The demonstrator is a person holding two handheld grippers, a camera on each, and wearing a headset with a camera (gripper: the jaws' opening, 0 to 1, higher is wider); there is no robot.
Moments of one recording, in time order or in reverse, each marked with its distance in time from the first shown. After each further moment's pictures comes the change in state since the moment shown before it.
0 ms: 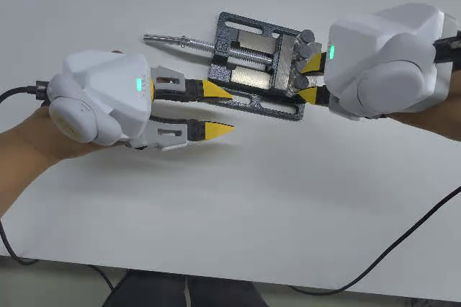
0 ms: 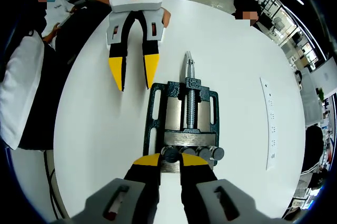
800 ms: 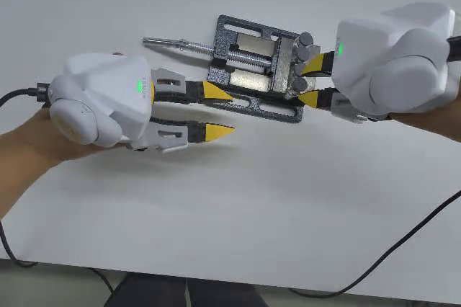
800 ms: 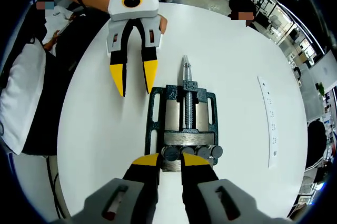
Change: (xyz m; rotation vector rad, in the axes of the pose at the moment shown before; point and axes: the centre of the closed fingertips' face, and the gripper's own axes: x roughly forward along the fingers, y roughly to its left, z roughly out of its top) left arm 0.002 0.002 0.003 0.000 -0.002 -0.004; right arm -0.008 -0.002 0.001 0.042 -0.043 0.012
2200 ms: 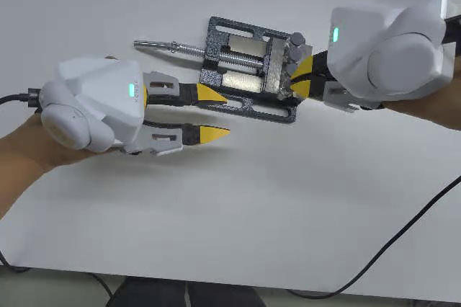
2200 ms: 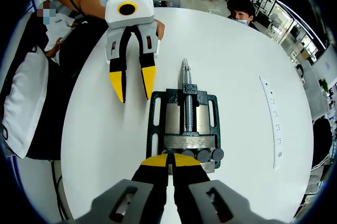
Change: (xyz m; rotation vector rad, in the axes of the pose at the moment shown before) left arm 0.004 -0.001 0.001 -0.004 0.010 0.004; right arm 0.003 0.000 0.003 0.026 -0.038 0.050
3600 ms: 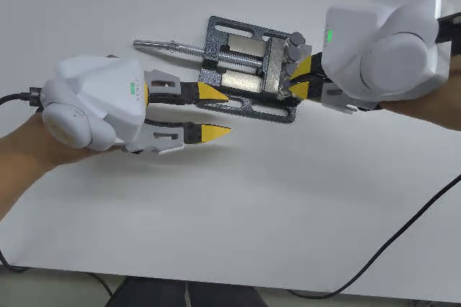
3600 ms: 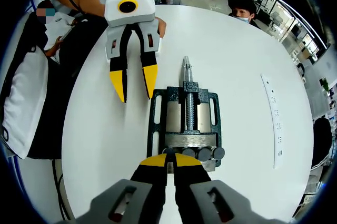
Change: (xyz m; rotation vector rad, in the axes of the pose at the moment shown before) left arm 0.002 0.001 0.001 -0.001 -0.005 0.002; right arm -0.001 0.001 -0.002 -0.004 0.028 0.004
